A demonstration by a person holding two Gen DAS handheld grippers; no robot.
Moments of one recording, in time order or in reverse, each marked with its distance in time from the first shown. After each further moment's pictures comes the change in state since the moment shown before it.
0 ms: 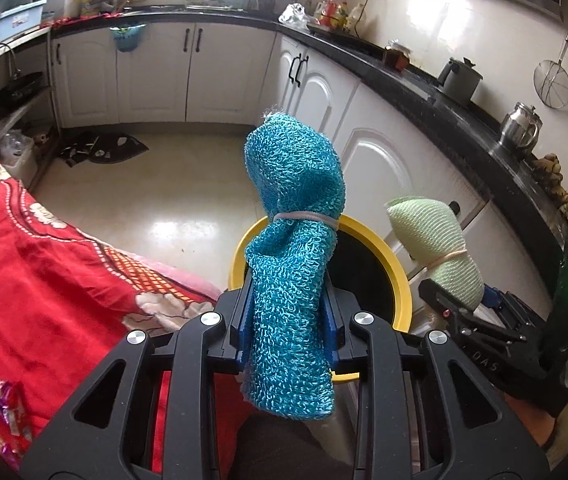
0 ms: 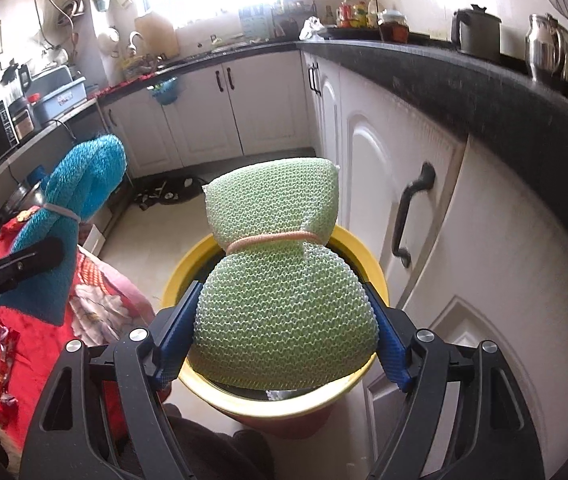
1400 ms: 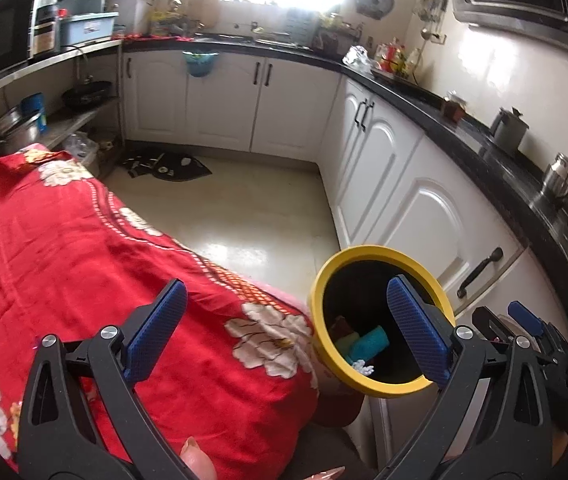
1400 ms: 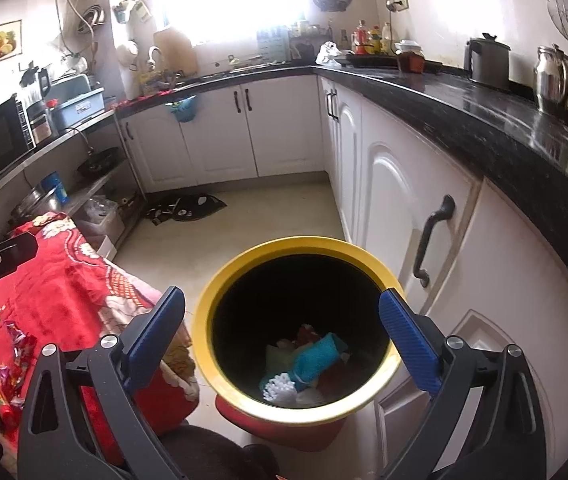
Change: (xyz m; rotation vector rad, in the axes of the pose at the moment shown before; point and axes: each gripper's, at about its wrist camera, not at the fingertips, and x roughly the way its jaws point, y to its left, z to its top) left arm -0.070 0.054 -0.009 -0.120 -0.155 0.192; right arm -0.026 0.036 0.006 -0.040 -0.097 0.034
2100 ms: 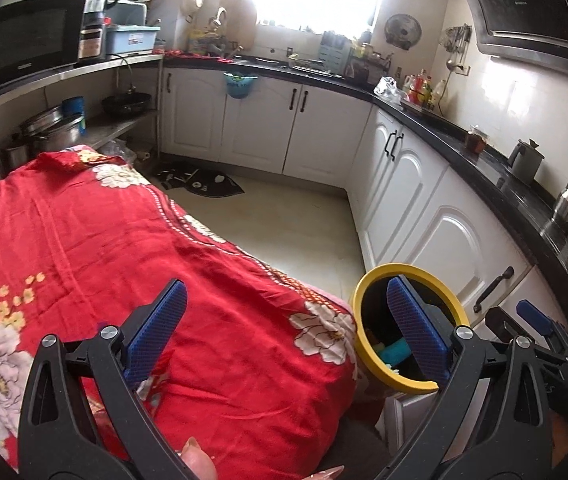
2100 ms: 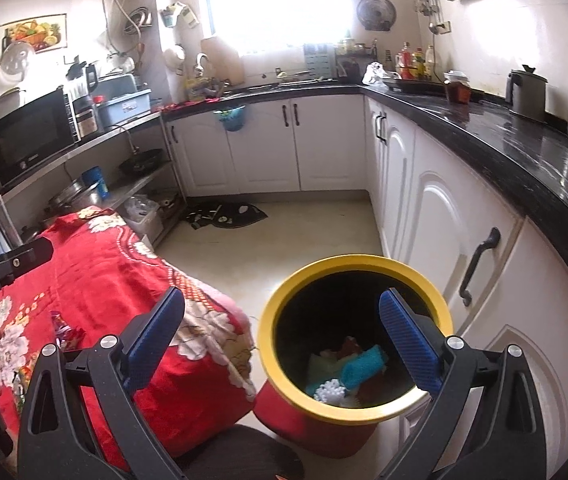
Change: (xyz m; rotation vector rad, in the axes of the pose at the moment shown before) left arm -0.054 0.047 -0.013 -0.058 -0.088 0.082; right arm -0.031 0.056 0.003 -0.079 -0.049 0.125
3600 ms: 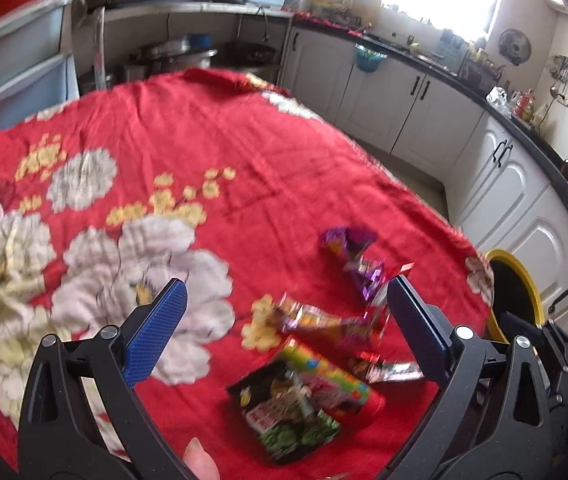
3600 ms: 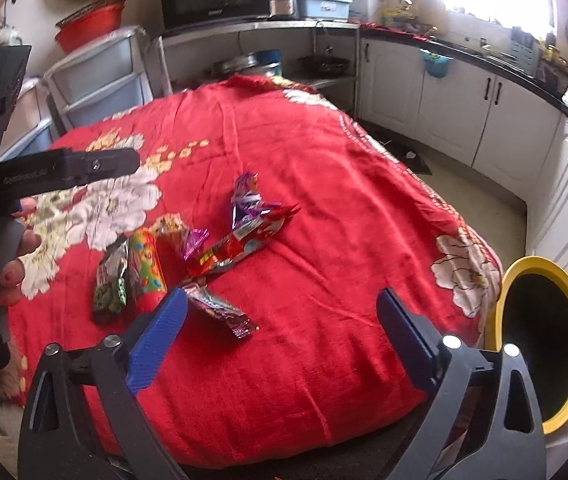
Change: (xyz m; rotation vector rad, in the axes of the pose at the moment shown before) left arm -0.061 0.171 -0.079 -0.243 0.125 0.270; right arm 0.039 0.207 -0.080 -0.465 0.285 0.461
